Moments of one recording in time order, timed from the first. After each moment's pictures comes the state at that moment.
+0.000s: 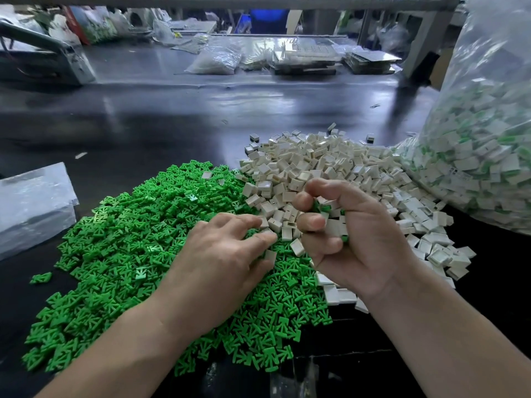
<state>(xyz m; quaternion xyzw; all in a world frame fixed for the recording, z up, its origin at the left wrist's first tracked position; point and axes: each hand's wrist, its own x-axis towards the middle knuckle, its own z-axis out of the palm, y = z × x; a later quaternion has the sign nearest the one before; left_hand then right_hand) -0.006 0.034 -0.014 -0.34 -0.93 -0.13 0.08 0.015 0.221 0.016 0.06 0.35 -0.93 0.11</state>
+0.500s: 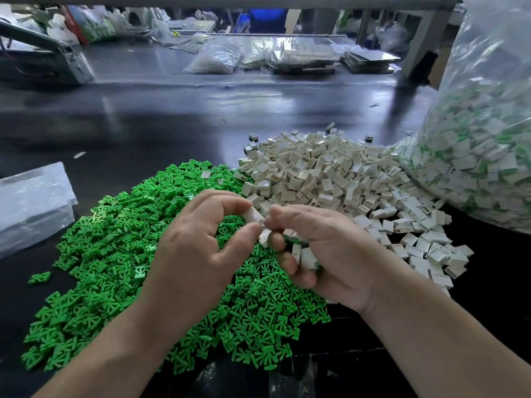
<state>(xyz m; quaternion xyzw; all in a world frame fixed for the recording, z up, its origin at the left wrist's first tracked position) 0.002 0.032 0.000 -0.23 -0.87 -0.41 0.18 0.021 0.210 0.005 0.05 0.55 -0.81 0.18</state>
